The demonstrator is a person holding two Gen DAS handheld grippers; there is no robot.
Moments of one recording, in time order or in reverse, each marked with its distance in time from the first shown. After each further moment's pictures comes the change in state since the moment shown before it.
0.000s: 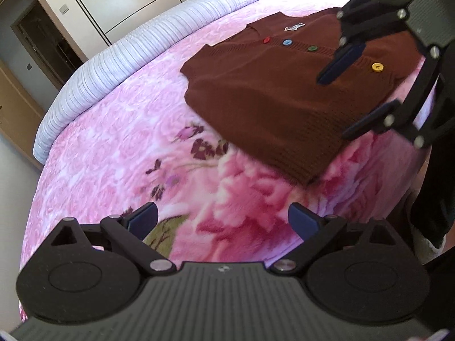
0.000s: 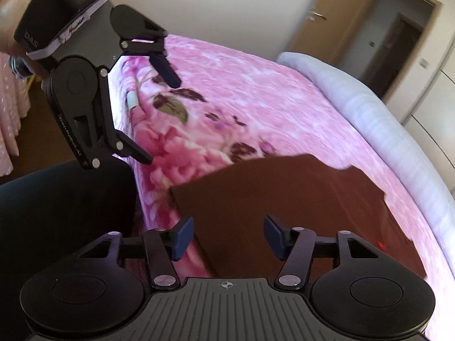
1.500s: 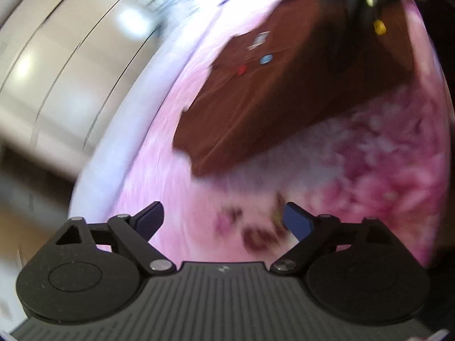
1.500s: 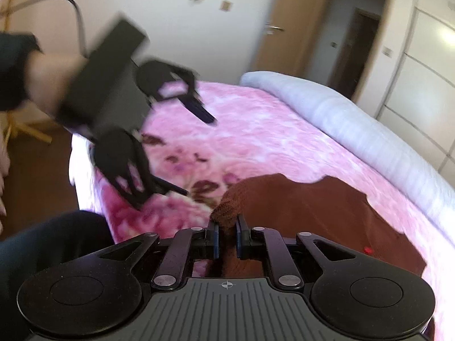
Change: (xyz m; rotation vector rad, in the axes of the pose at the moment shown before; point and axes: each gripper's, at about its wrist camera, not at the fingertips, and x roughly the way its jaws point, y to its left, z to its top) left arm 0.086 0.008 0.061 0.671 -0.251 0.068; right arm -0.014 -0.060 0.009 0.247 -0.129 -0.074
